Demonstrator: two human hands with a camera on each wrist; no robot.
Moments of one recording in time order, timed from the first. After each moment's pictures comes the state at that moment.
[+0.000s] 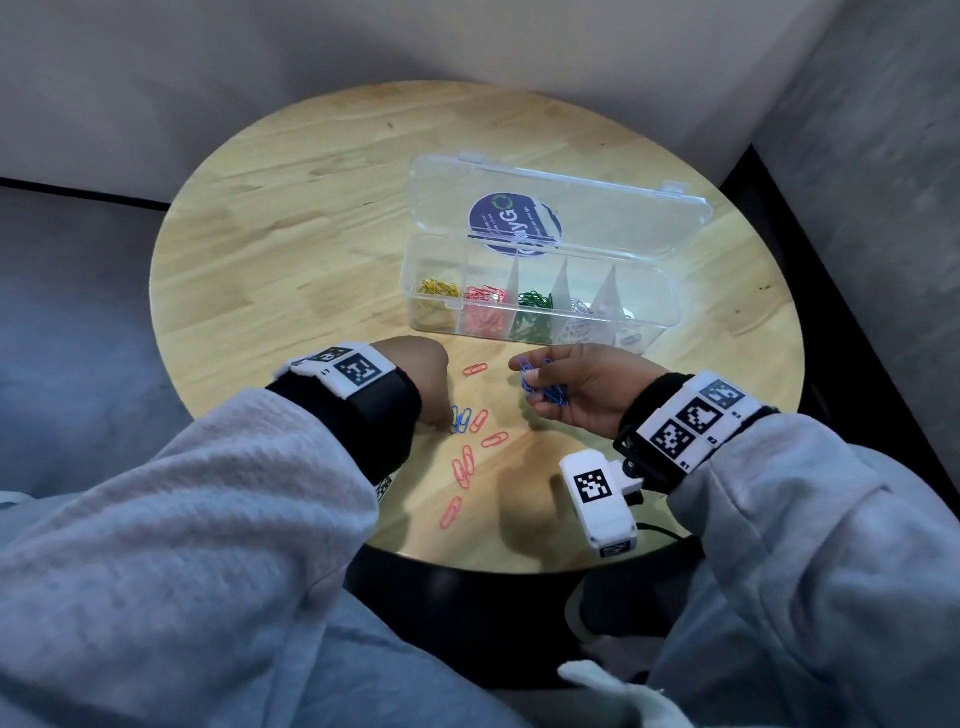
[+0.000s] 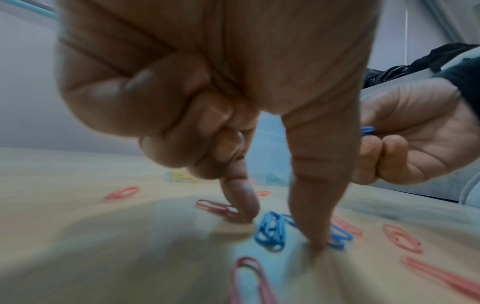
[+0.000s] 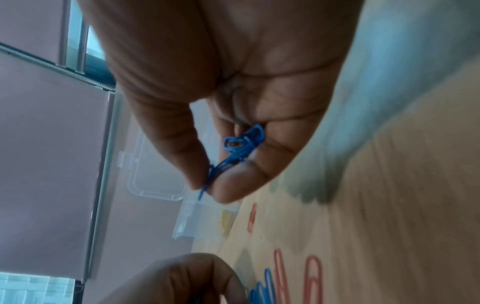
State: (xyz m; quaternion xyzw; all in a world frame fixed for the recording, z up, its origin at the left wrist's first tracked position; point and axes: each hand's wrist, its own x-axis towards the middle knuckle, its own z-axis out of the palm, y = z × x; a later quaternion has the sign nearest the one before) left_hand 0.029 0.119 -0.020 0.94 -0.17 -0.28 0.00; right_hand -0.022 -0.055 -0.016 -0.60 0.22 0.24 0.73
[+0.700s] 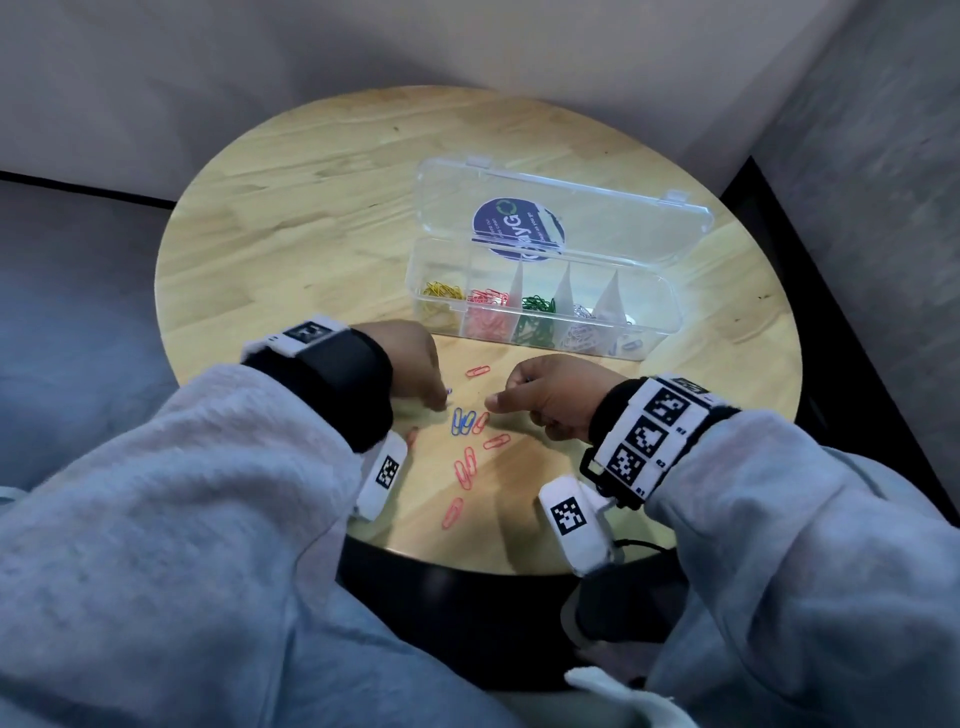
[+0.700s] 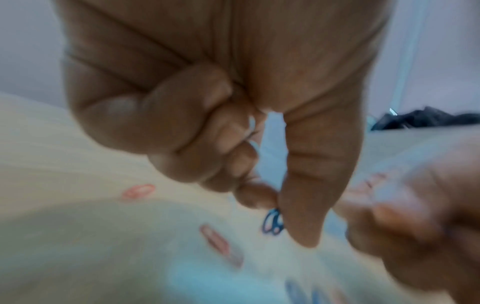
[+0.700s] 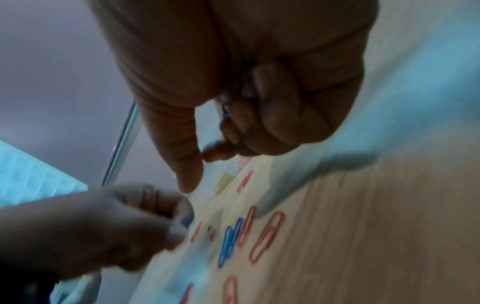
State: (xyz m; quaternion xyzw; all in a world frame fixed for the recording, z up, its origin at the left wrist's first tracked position) left_hand 0.038 0.138 0.000 0.93 -0.14 -0.32 0.11; right_hand -0.016 -0.030 -0.021 -0.80 0.19 0.29 0.48
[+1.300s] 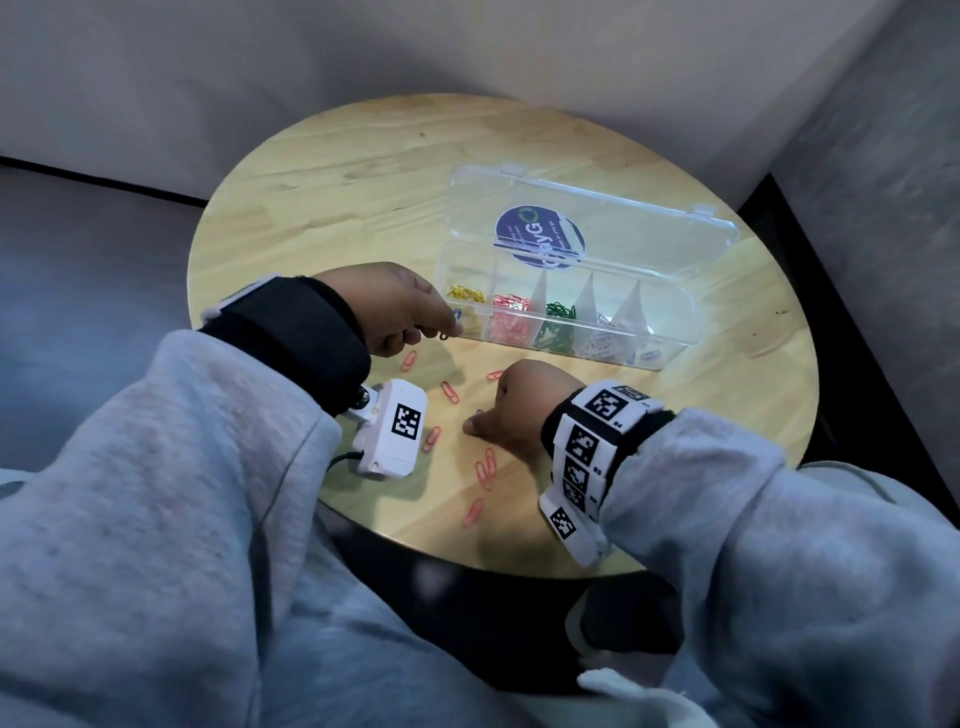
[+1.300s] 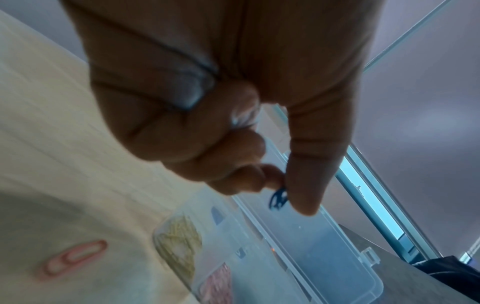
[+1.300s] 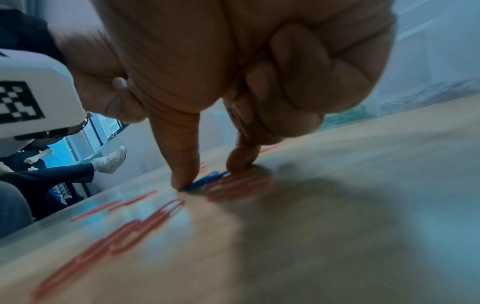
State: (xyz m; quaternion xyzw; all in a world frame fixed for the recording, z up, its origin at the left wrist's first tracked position) left_hand 0.055 0.169 0.025 0.81 -0.01 -0.34 0.47; right_hand -0.005 0.019 -0.025 -0.96 0.09 0.25 0.11
